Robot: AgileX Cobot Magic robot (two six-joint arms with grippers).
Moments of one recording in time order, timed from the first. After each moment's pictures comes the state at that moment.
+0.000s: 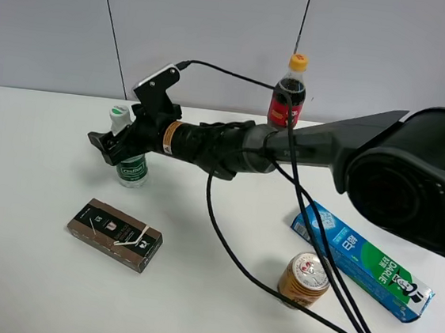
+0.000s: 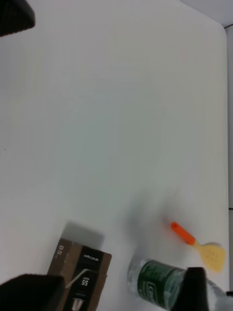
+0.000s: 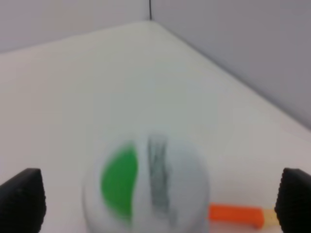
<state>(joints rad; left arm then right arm) 0.12 0.00 -0.51 0.02 1.05 -0.02 0.76 2.32 -1.53 -0.59 -0.52 0.42</state>
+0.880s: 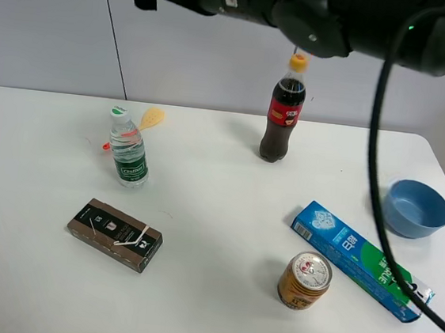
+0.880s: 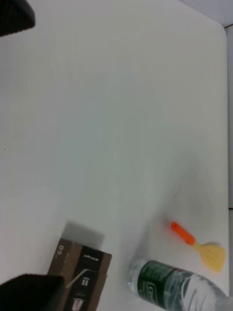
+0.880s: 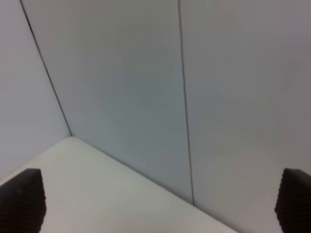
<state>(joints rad) 0.12 0.00 -0.51 0.02 1.05 -0.02 0.76 1.73 -1.53 -0.64 0.06 0.72</state>
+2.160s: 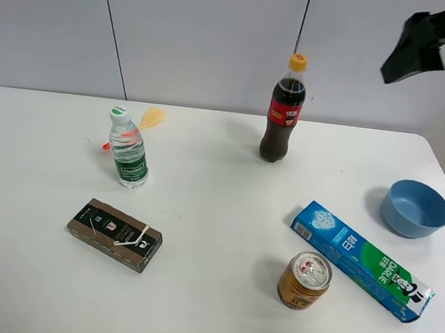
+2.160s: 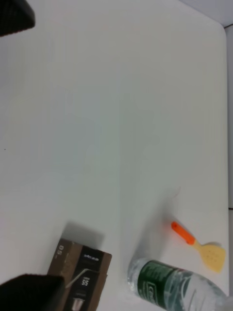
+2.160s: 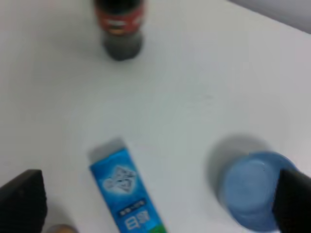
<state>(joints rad) 0.12 0.00 -0.51 0.02 1.05 -0.02 0.19 1.36 -1.53 0.02 1.21 -0.20</state>
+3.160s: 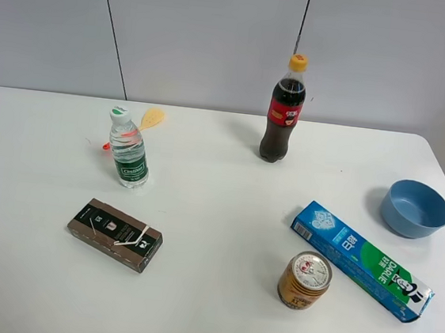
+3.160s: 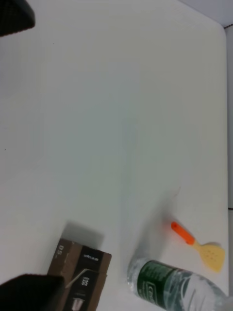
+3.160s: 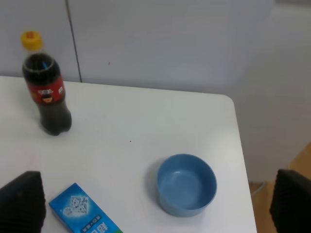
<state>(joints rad) 0.12 0.00 -0.51 0.02 1.05 -0.02 -0.16 0.59 -1.22 0.12 1.17 -0.26</state>
